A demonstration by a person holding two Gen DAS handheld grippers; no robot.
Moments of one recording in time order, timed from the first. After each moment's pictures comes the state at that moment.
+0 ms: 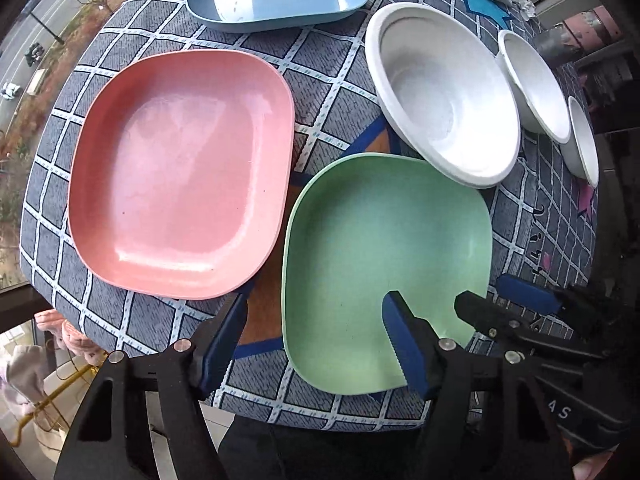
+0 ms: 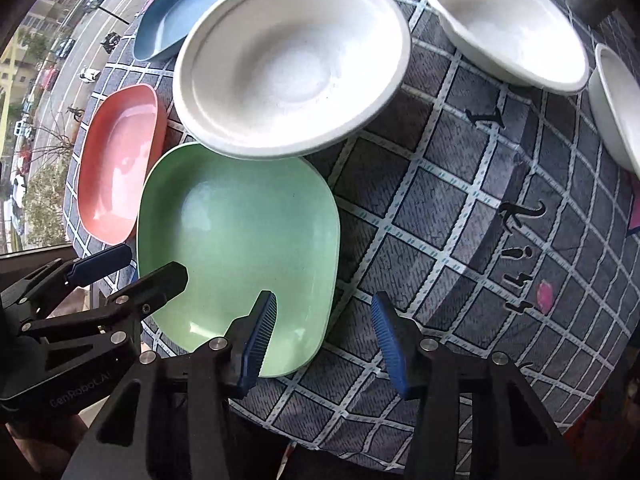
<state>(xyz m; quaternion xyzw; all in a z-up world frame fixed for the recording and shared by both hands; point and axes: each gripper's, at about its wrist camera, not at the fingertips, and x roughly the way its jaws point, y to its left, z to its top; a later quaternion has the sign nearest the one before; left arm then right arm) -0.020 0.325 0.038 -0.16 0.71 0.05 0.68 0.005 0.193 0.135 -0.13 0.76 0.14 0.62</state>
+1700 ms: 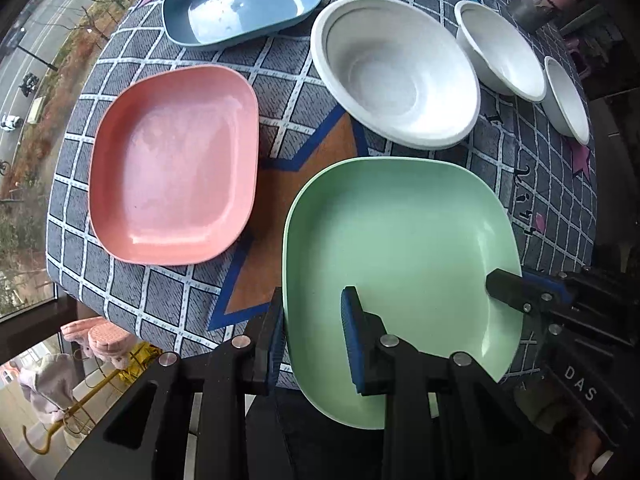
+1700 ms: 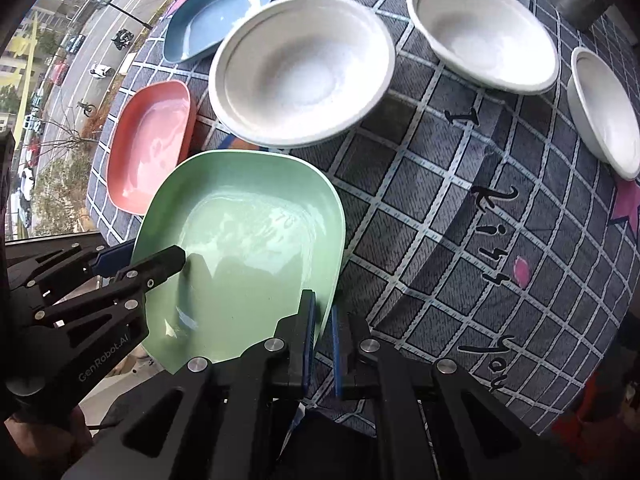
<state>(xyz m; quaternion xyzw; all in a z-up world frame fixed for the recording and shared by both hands) -0.040 0.302 0.073 -0.10 0.73 0.04 0.68 0.000 0.189 0.141 -0.14 0.76 0.16 0.62</state>
